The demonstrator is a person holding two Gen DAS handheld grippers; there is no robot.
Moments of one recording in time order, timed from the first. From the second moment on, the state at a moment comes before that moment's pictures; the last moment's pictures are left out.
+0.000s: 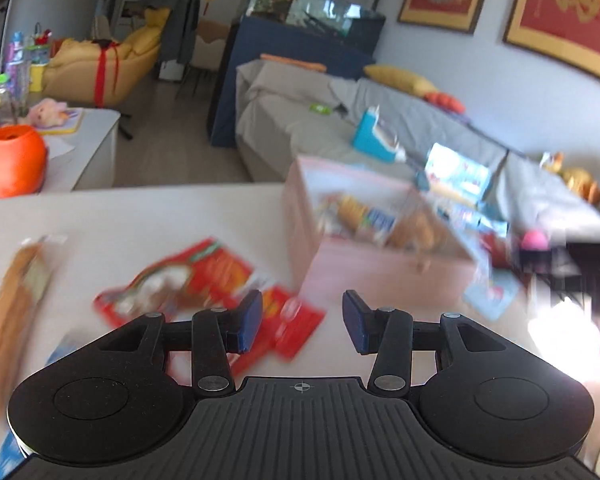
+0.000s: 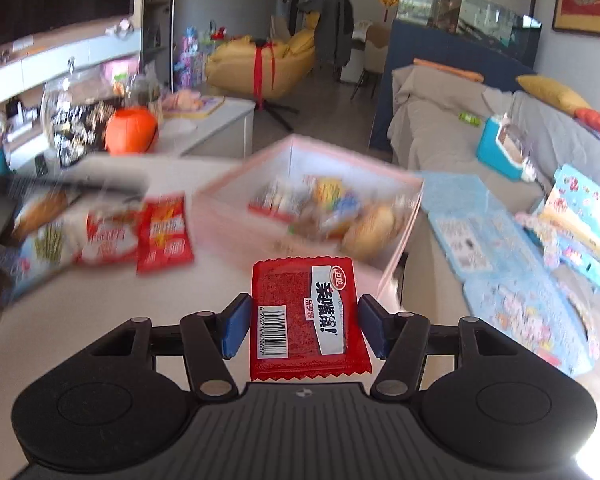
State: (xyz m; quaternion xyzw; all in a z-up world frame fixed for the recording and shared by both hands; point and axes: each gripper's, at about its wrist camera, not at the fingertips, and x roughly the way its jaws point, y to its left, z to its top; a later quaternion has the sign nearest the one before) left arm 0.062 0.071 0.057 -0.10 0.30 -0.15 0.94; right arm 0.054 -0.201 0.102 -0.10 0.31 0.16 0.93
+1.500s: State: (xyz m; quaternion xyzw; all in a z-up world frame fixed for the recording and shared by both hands) left arm -0.034 0.179 0.053 -0.16 0.31 0.03 0.94; right arm 0.046 0.005 0.032 -0.08 0.42 0.34 0.84
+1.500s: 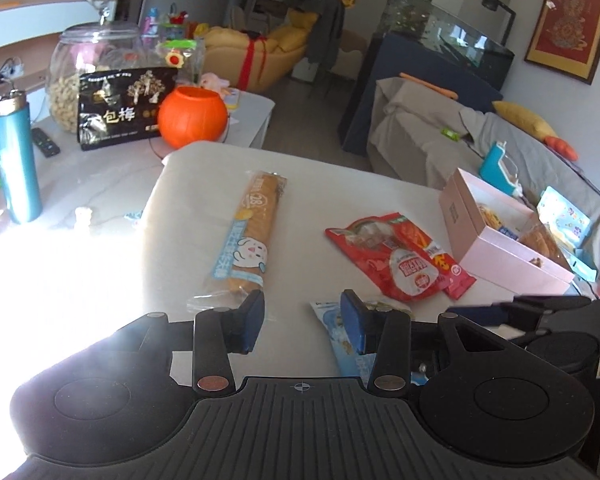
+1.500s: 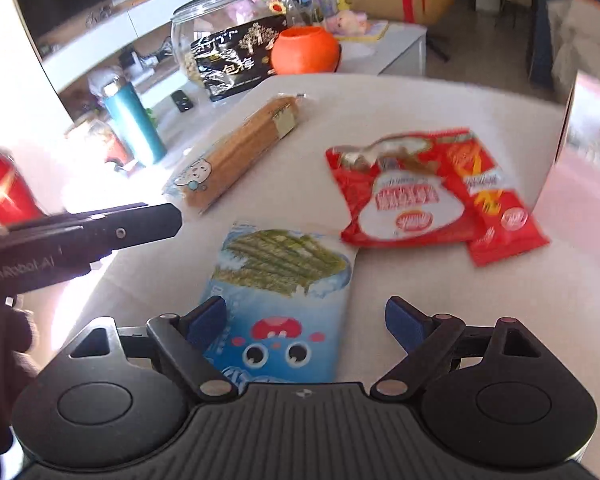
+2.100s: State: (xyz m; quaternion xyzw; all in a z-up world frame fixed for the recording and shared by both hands) left arm -0.038 0.199 0.046 -0.19 0.31 0.06 0.93; right arm 0.109 0.020 0.028 -0.06 0.41 0.36 0.84
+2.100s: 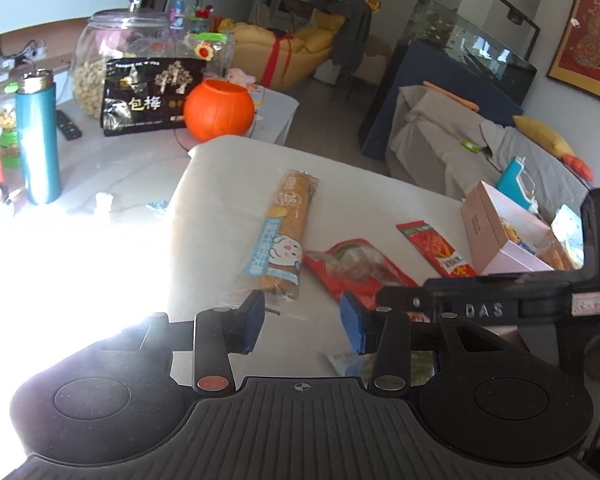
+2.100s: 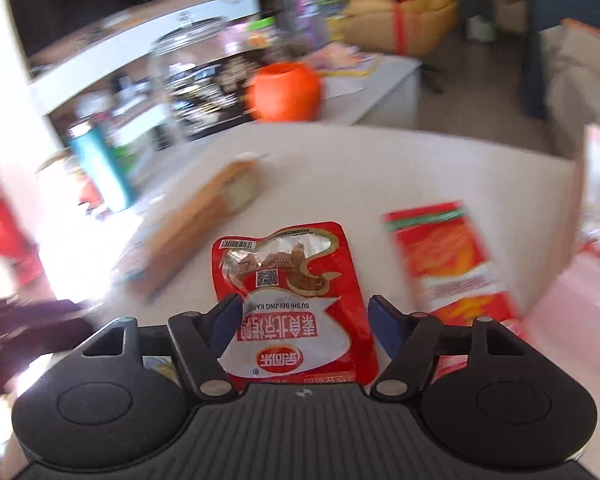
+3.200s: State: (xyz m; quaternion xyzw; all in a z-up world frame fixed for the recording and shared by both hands) left arm 0.009 0.158 0.047 -0.16 0.37 0.05 0.91; right arm -0.035 0.004 0.022 -0.17 0.37 0.40 0.82
